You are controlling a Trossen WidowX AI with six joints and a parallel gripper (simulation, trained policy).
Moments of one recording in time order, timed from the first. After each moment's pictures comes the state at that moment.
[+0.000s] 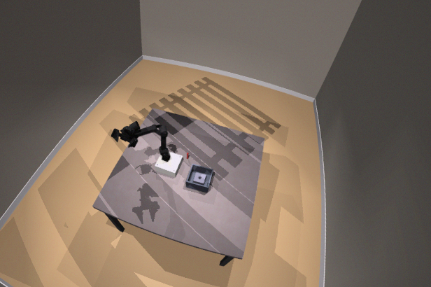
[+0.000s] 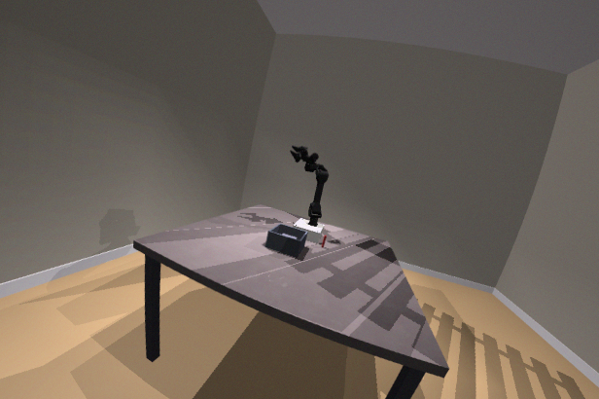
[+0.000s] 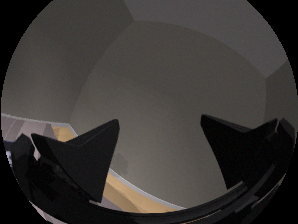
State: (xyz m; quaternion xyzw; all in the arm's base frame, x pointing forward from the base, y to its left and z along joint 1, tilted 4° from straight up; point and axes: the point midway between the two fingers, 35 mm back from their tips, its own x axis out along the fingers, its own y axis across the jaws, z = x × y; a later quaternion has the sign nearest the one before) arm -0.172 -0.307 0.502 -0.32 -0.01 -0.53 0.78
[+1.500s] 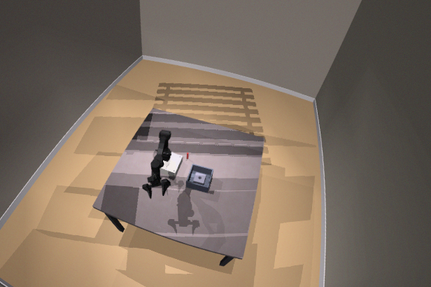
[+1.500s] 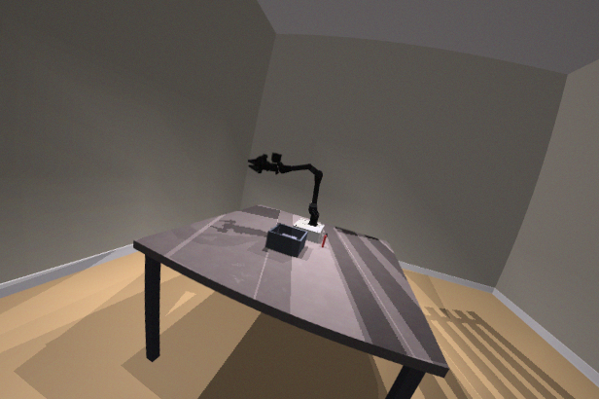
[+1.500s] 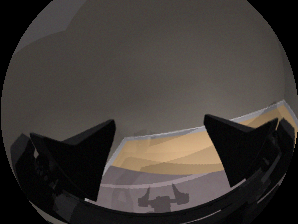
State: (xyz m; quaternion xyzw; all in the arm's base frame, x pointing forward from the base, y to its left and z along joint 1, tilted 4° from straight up) arm 0.139 -0.479 0.364 0.19 -0.13 -0.52 0.82
